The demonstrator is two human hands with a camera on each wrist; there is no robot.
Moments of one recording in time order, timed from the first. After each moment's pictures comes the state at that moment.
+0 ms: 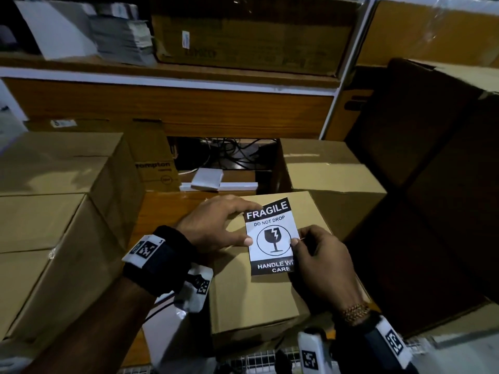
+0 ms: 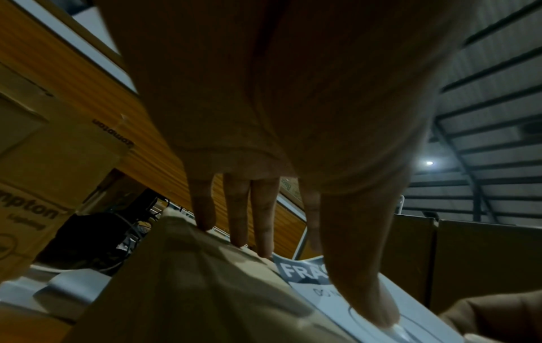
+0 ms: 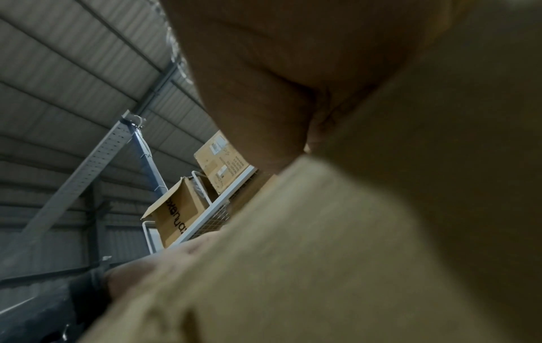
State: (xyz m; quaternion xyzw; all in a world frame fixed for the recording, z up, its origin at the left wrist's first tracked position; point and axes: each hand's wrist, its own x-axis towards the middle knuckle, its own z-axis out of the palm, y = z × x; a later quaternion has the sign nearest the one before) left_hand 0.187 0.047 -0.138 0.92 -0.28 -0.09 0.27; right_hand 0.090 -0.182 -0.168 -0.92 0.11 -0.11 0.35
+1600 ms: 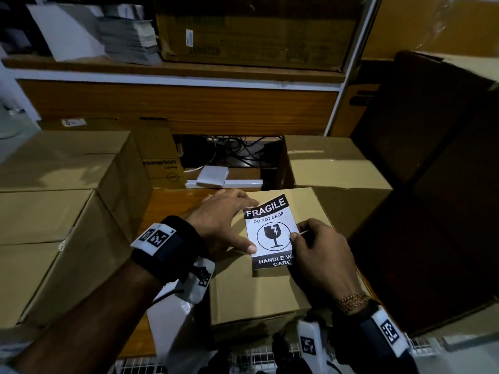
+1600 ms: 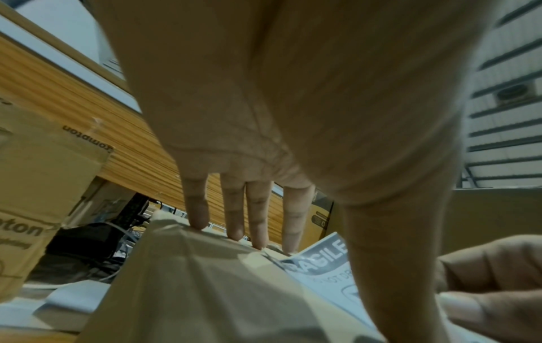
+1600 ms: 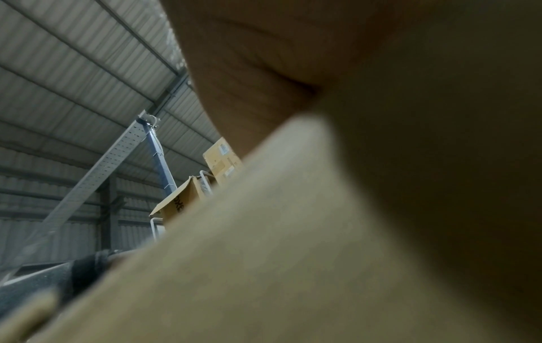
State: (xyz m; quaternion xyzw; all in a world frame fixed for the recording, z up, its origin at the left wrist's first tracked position) left_hand 0.189 0.038 -0.134 0.95 -0.27 -0.12 0.15; right_hand 0.092 -0.178 -0.154 -0.95 0.11 -0.08 0.29
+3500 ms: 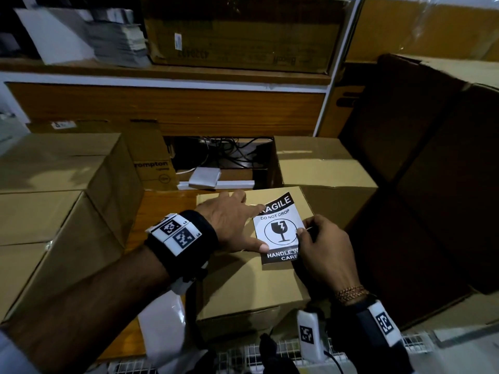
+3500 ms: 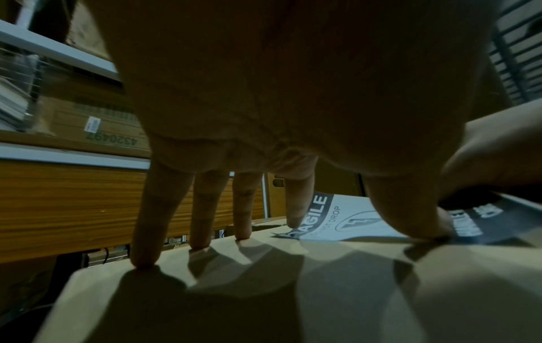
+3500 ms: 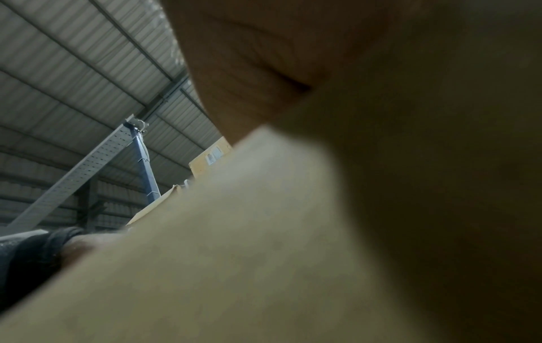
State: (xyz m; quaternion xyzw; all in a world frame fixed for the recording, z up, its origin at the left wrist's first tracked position) left_hand 0.170 -0.009 -0.122 0.96 -0.25 -0.14 -0.02; right_hand 0.094 -0.209 -0.160 -0.94 0.14 -0.11 0.30
